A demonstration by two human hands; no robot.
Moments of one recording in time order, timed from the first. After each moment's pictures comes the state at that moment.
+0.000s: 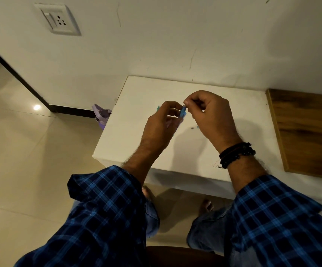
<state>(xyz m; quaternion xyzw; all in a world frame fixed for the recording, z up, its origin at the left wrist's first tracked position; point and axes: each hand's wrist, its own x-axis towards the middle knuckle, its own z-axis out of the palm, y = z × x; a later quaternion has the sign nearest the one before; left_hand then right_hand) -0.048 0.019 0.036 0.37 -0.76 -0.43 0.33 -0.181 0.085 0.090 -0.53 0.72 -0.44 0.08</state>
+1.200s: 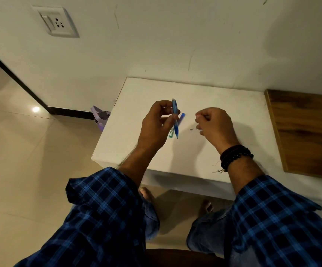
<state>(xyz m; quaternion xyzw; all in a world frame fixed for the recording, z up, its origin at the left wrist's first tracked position) -0.047 0.014 0.040 0.38 -0.67 -0.52 0.37 -0.208 0.084 0.042 -0.36 0.81 -0.41 0.21</state>
